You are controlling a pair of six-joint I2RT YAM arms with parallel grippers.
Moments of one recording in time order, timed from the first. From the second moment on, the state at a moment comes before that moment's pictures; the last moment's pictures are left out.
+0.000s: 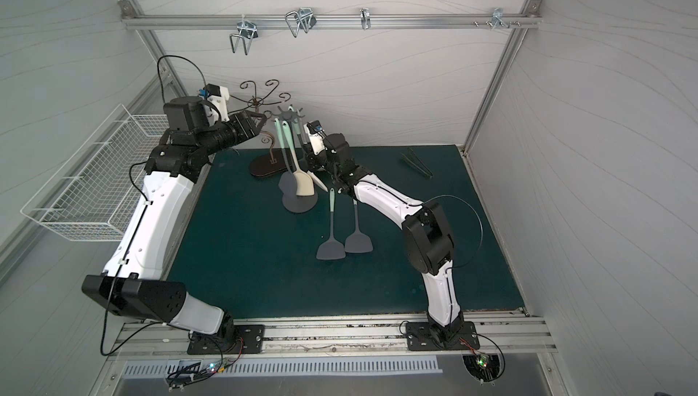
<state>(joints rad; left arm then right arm) -0.06 1.56 1.86 -0.61 0.41 -0.52 0.74 2.01 1.73 0.14 -0.06 0.03</state>
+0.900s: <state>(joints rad) -0.03 1.77 1.99 -0.54 0.60 -0.72 0.74 2.00 1.73 0.12 -0.08 0.01</state>
